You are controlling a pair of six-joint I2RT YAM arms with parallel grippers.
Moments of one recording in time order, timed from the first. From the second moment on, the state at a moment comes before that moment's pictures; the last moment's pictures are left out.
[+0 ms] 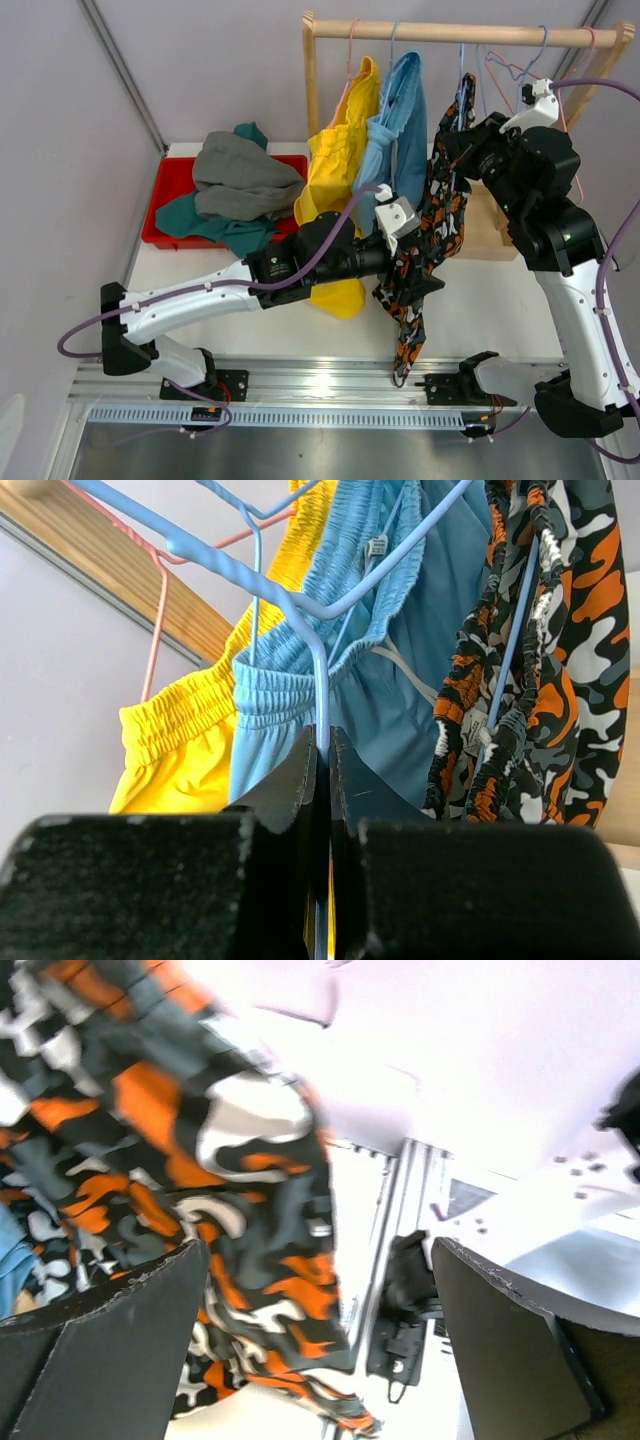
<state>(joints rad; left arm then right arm) -1.24 1.43 1.46 -0.11 0.08 -0.18 0.40 1.15 1.71 -0.62 0.15 0.52</state>
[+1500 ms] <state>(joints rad) -1.61 1.32 1.12 0.04 -0.35 -0.21 0.30 1.13 1.74 -0.71 0.07 0.62</state>
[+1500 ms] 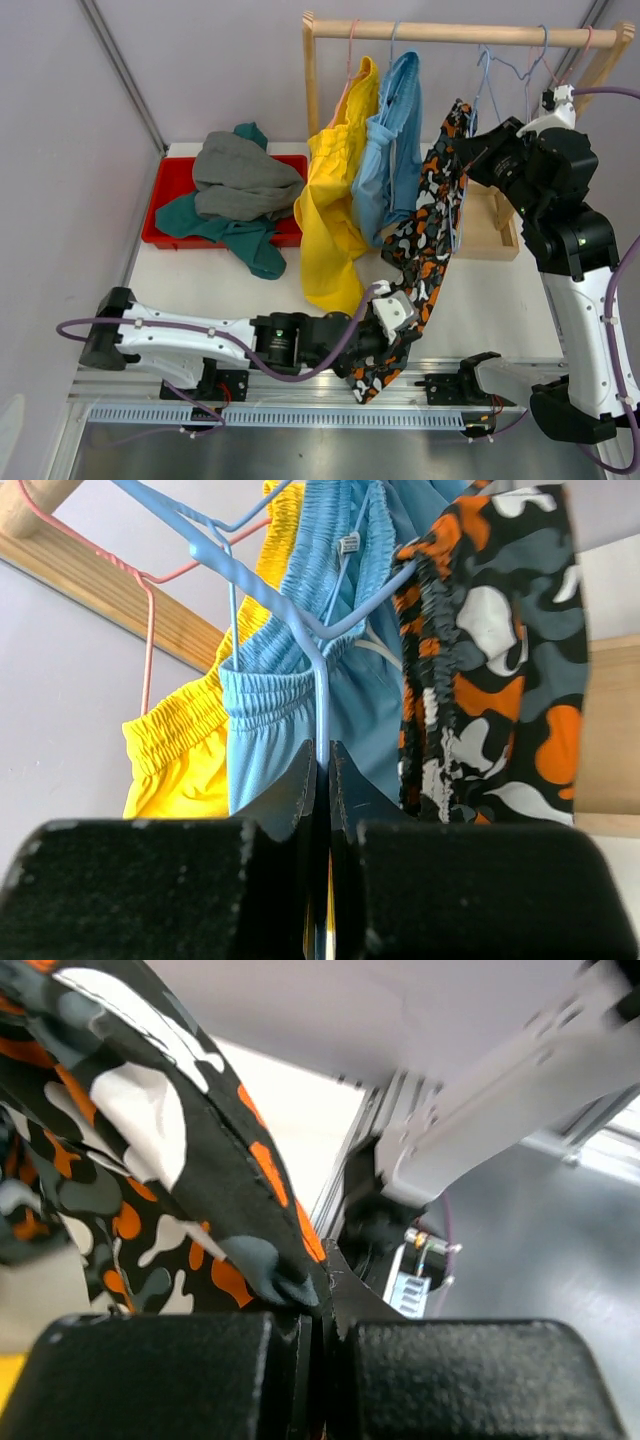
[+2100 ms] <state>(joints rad) -1.53 1.69 1.51 -0.07 -0.45 -0.18 0.28 0.93 1.73 -0.87 -0.04 0.68</state>
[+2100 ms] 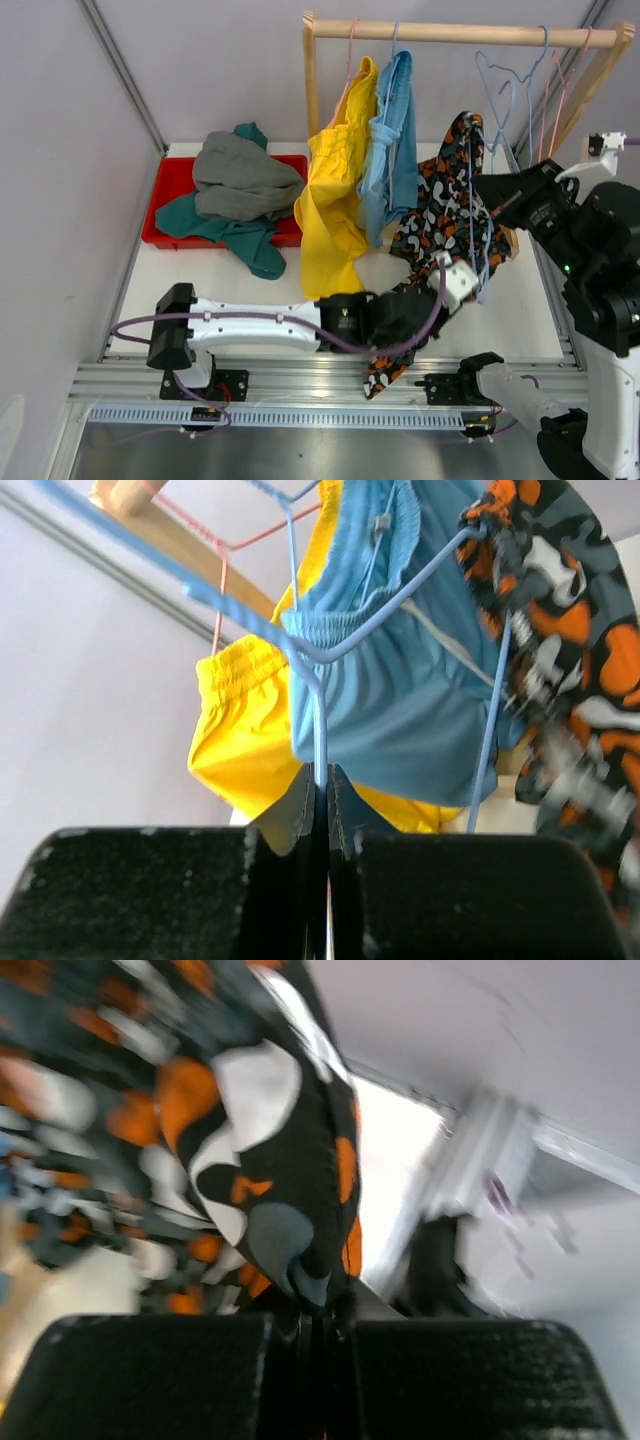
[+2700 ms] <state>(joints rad) -1.45 1.49 1.36 -0.25 -0.54 -0.21 0.28 0.99 1.90 -1.03 -0.10 0.68</state>
